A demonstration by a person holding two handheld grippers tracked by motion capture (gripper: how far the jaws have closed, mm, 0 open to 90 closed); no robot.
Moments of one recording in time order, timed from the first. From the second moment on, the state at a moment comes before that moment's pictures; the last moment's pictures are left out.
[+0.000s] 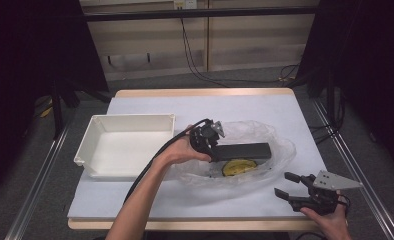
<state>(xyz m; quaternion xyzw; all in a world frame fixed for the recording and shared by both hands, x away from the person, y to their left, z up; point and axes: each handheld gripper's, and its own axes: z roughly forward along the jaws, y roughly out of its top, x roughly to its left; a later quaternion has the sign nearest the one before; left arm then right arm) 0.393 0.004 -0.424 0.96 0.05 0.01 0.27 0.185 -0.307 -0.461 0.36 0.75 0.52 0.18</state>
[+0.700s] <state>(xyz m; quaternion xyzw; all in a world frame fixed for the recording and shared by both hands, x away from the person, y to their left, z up) 0.395 -0.010 -0.433 0.98 0.02 0.00 0.22 0.186 -0.307 -0.462 0.36 0.75 0.52 0.18</state>
